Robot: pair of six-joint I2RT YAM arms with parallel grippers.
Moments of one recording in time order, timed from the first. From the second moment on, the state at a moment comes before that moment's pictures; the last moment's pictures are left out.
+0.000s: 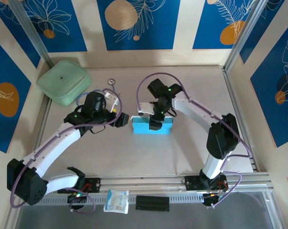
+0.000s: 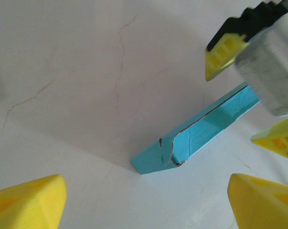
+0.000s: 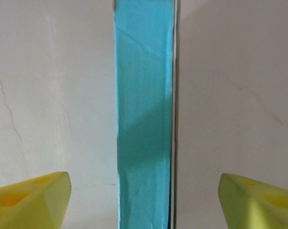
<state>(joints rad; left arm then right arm) -0.51 1.17 0.98 -0.52 0.29 -0.12 0.63 1.71 1.51 -1.08 -0.27 -0.85</state>
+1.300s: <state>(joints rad) -0.58 1.49 1.26 -0.78 0.32 -0.28 0.22 1.29 1.04 -0.86 -0.54 0.07</state>
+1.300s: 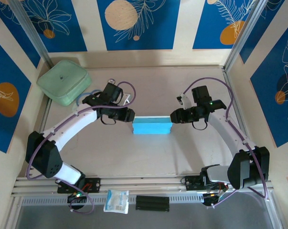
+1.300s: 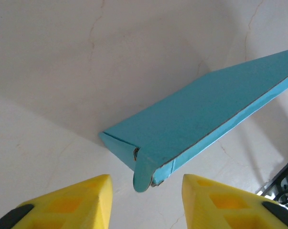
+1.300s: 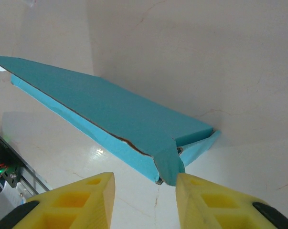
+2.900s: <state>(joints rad) -0.58 1.53 1.24 -0.75 0.35 -0.31 0.27 1.33 1.05 -0.86 -0.46 0.11</state>
